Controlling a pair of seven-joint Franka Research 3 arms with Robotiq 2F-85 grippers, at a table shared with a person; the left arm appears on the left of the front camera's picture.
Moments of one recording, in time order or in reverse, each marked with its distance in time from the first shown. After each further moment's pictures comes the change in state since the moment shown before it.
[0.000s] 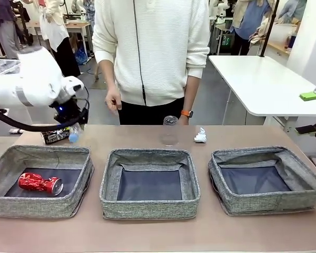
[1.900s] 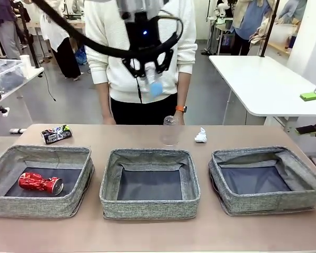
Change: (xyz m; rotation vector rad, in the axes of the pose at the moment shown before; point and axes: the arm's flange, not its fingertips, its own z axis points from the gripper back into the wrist) left arm -0.073 -0.343 0.251 -0.022 0.092 0.160; right arm 0.000 0.000 0.000 0.000 0.002 -0.001
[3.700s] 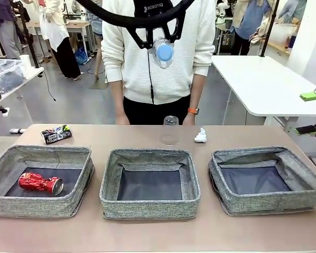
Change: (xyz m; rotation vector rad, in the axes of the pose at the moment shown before) left arm 0.010 -0.019 0.075 -0.052 0.227 -0.039; right arm 0.000 0.000 0.000 0.000 0.000 0.000
